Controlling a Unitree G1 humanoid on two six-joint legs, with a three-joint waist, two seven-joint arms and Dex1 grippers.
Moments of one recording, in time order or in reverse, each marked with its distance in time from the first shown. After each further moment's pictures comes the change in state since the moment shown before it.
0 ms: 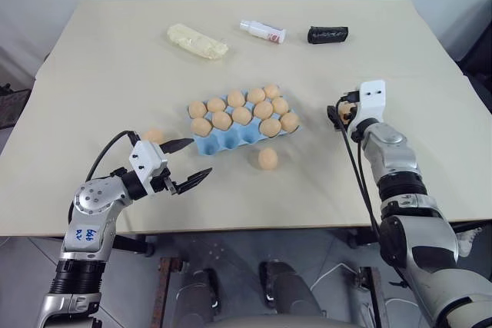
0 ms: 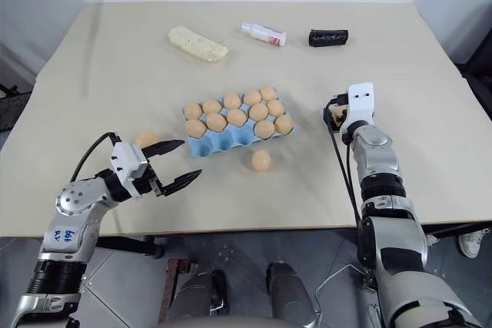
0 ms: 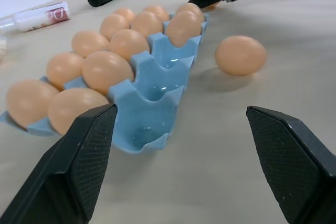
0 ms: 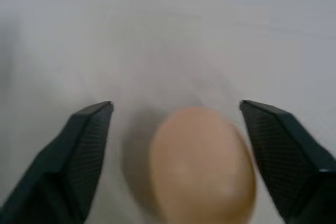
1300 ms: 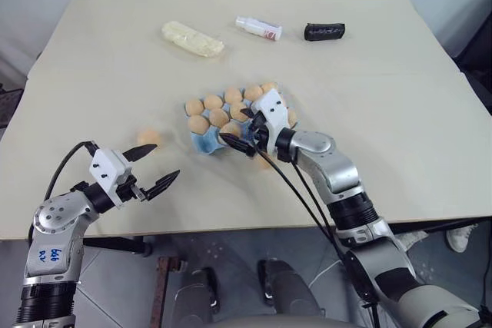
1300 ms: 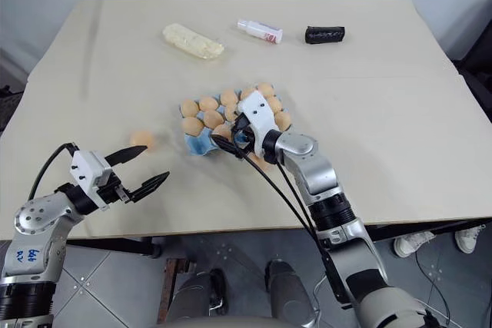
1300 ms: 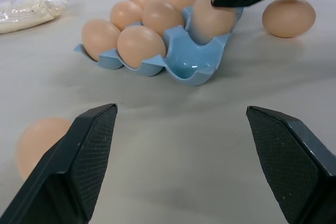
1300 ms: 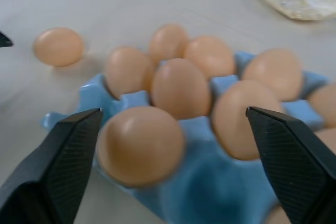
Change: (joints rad) left arm 0.148 0.061 0.168 -0.042 -0.025 0.044 0.033; right arm 0.157 0.210 0.352 -0.688 0.092 0.273 0.315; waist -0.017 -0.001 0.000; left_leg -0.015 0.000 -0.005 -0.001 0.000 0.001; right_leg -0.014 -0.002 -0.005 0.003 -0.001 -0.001
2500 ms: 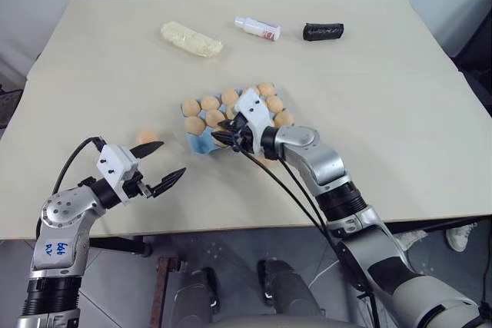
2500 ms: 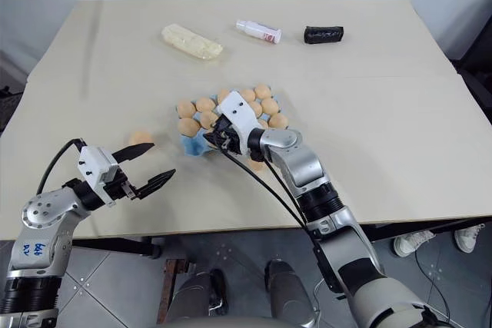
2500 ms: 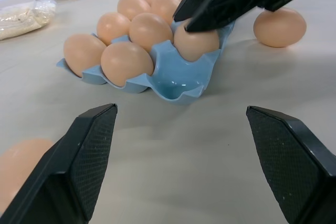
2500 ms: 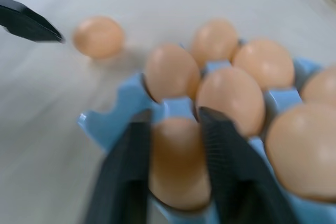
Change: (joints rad) left arm -0.035 -0.004 -0.028 0.002 -0.002 0.012 0.003; right arm -0.091 0.059 0.079 0.064 -0.032 0.051 0.088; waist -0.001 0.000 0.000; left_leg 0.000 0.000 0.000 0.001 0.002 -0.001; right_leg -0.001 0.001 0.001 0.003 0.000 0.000
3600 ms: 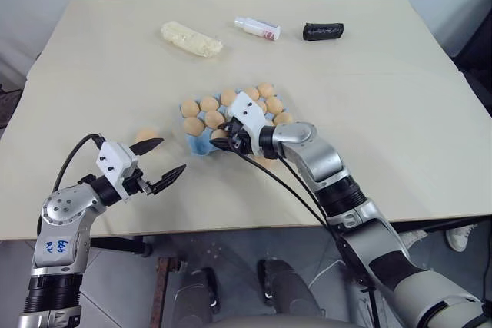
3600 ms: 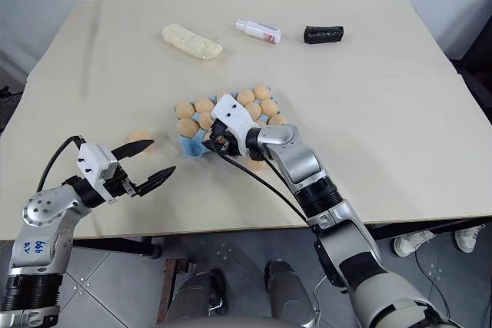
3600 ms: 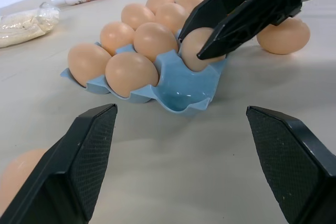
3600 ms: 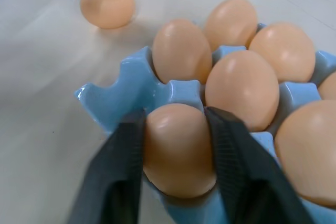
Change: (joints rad) left arm -0.018 -0.006 0.000 0.003 0.000 0.000 0.002; right arm -0.052 -0.021 0.052 0.056 -0.079 0.015 0.058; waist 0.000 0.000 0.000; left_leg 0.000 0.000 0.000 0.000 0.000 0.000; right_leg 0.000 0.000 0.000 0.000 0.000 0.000
